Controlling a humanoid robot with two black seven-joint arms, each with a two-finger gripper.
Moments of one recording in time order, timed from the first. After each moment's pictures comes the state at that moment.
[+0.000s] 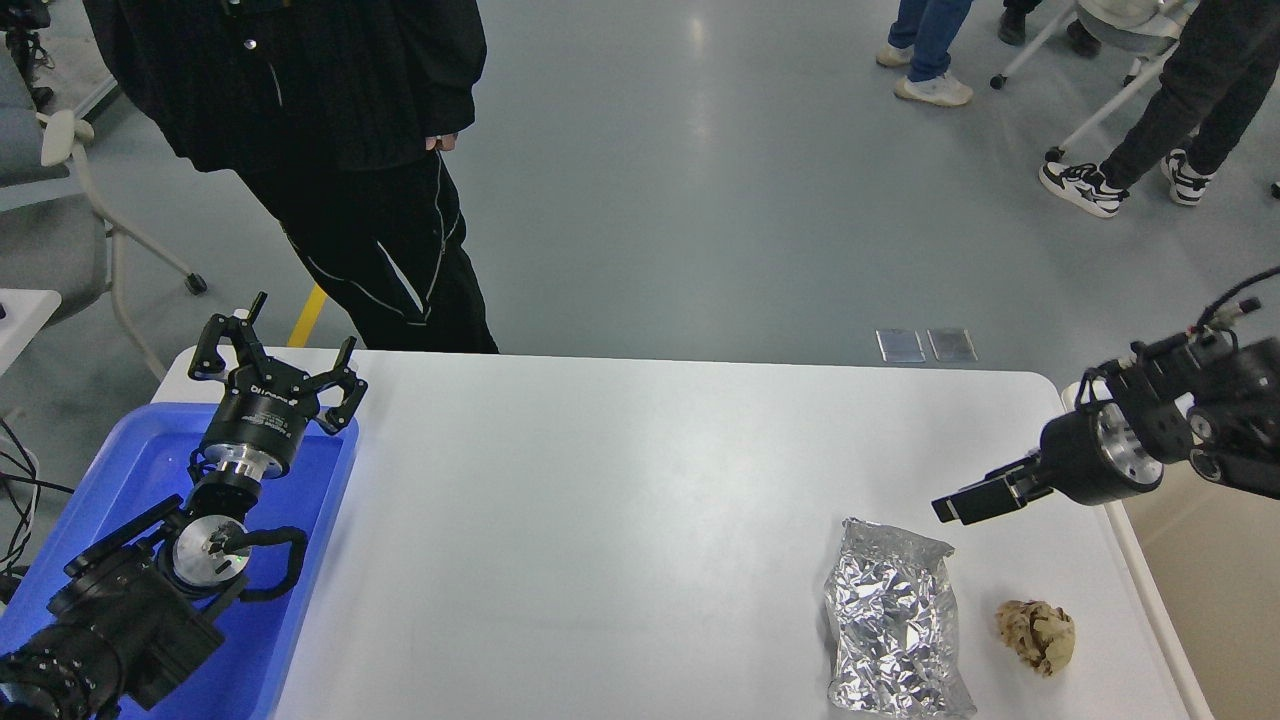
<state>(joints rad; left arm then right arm) -0.58 0.33 -0.75 -0.45 -0.16 -0.63 -0.53 1.44 -0.69 -0.77 1.09 -1.21 0.22 0.54</state>
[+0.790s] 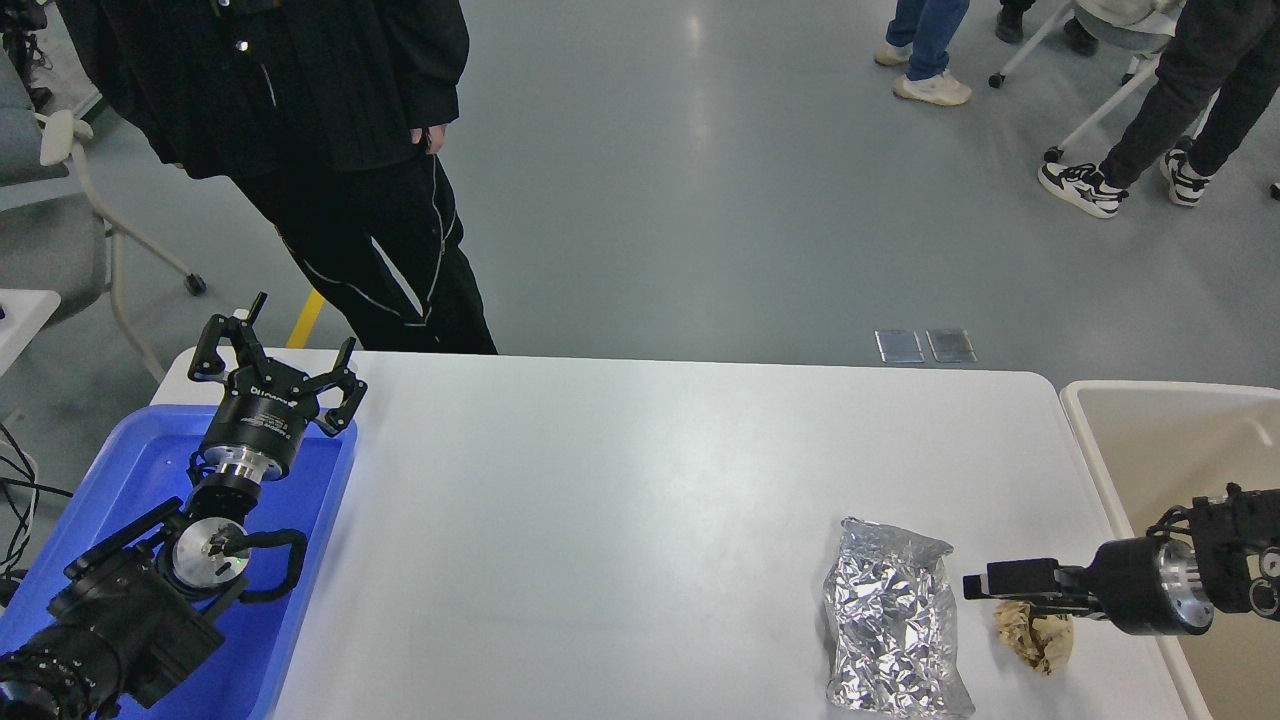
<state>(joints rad) -0.58 0.33 -0.75 -0.45 -0.16 -0.63 -0.53 1.06 -0.82 -0.56 1.10 -0.94 0.19 0.49</state>
